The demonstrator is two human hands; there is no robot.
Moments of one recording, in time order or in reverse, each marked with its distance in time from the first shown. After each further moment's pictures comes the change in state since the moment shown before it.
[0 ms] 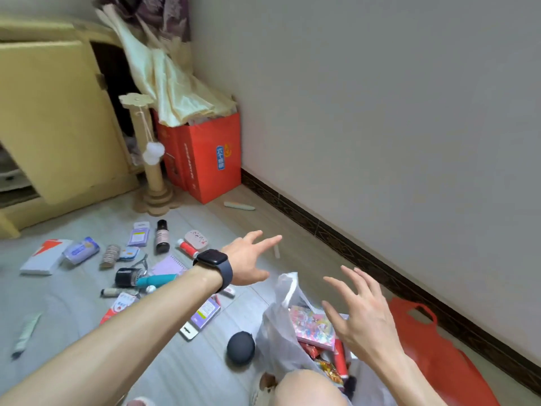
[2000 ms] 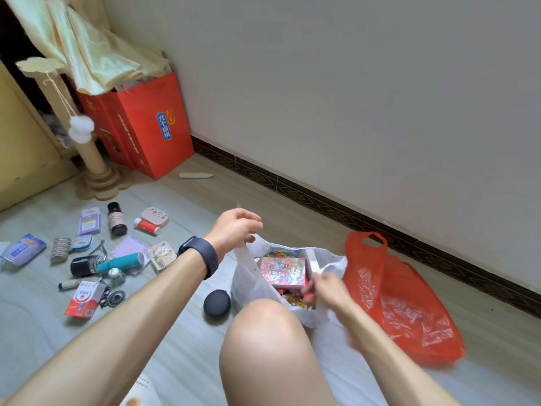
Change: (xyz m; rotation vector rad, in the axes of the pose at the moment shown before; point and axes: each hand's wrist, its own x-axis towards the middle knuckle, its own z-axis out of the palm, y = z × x) left_hand -0.014 0.076 0.024 -1.130 0.077 -0.322; right_hand -0.046 0.045 0.080 0.737 -0.498 0.787
